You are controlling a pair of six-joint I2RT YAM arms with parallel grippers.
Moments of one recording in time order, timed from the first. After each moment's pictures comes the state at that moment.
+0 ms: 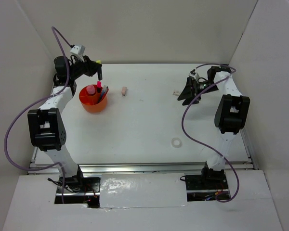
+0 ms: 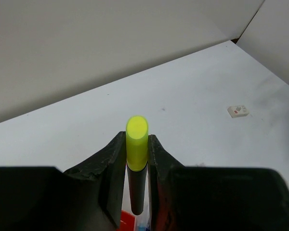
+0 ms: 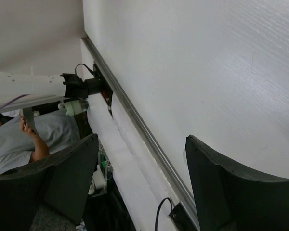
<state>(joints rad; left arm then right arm) 0.10 1.80 1.39 0.37 0.73 -0.17 -0.12 2.09 1.82 -1.33 -1.06 -0.29</state>
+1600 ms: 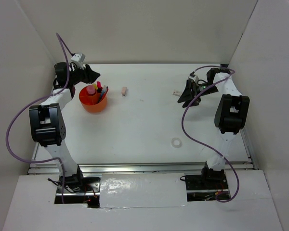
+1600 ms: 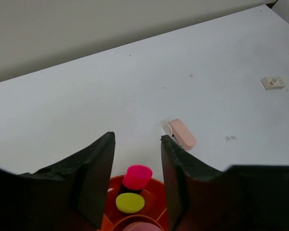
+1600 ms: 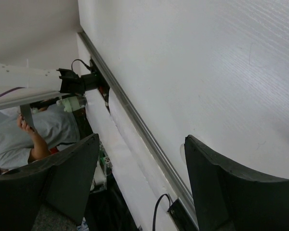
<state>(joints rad) 0.16 1.89 1.34 0.33 0.74 -0.06 -0.12 2.09 1.77 -1.33 -1.05 -0.33</state>
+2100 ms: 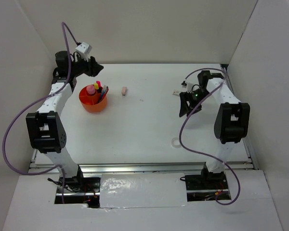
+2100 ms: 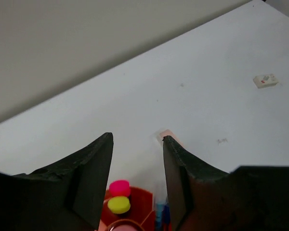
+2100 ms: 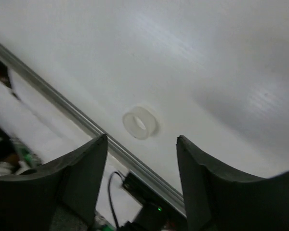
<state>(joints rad) 0.11 1.79 1.44 0.12 0.70 0.06 -0.03 1.94 1.62 -1.21 -0.64 -0.30</state>
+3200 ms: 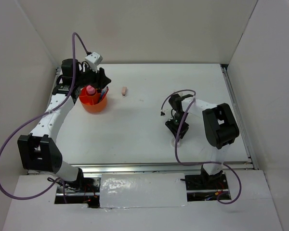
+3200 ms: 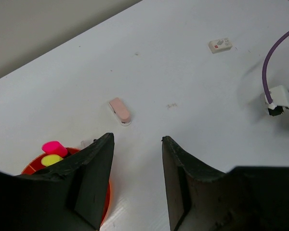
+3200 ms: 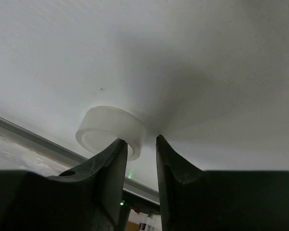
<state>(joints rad) -0.07 1.48 1.34 -0.21 0.58 0.15 0.36 1.84 1.15 -0.96 -0.18 -0.34</state>
